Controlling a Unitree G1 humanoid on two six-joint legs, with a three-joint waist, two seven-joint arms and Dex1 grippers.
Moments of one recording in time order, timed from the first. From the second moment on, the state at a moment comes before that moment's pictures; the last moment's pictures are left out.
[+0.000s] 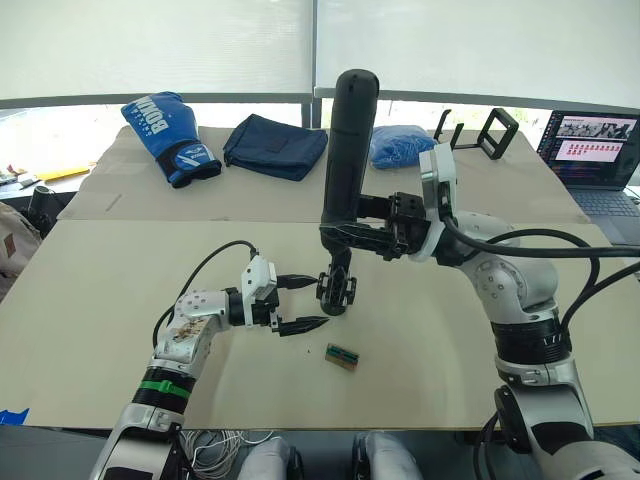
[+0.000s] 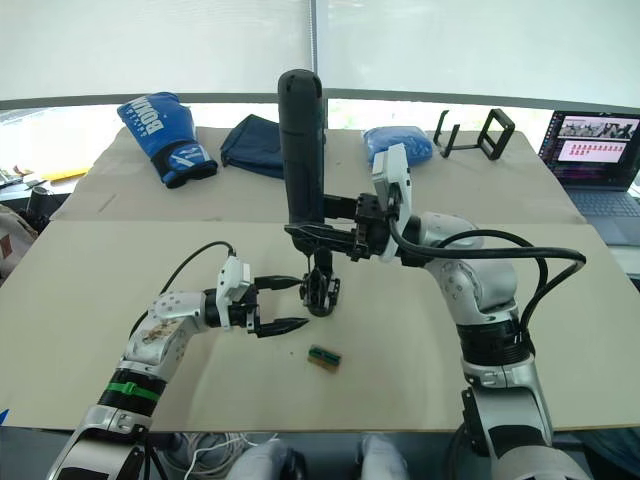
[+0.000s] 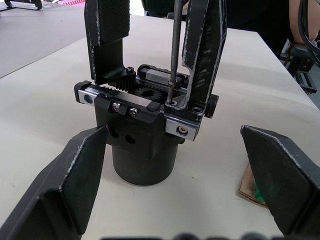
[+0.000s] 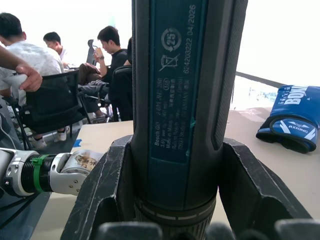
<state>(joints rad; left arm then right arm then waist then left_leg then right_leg) -0.43 0.40 -0.11 0.24 -0.33 0.09 -1.22 -0.74 -0.42 0.02 -0.09 0.63 0.53 1.04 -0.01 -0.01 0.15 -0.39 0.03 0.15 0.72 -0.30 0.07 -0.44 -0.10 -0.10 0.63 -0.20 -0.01</state>
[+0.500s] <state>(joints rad) -0.43 0.40 -0.11 0.24 -0.33 0.09 -1.22 -0.77 -0.42 0.02 -0.05 0.65 0.57 1.04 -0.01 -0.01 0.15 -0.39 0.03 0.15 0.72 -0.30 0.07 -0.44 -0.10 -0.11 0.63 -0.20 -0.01</state>
